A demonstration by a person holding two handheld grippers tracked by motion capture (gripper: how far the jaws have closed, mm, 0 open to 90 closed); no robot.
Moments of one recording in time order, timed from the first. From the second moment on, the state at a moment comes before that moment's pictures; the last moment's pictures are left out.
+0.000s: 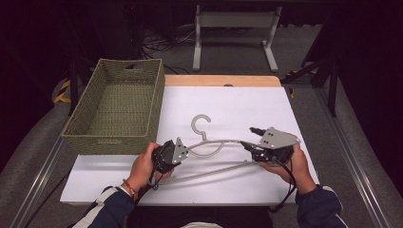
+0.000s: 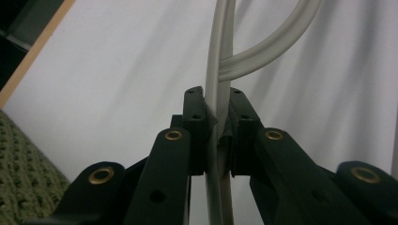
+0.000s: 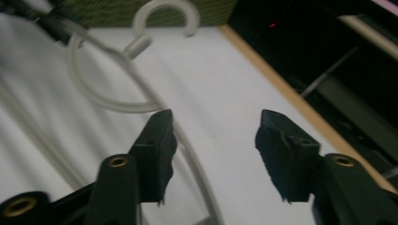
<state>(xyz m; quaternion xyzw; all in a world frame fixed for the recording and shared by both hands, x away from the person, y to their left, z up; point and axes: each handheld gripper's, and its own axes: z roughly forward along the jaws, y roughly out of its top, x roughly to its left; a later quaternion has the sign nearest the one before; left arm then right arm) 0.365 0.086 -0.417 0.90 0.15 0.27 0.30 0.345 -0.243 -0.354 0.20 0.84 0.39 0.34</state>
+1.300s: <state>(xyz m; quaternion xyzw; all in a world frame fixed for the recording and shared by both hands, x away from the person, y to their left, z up) 0.362 0.121 -0.384 0.84 0.21 0.31 0.41 0.355 -0.327 -0.388 0.37 0.70 0.45 0.43</state>
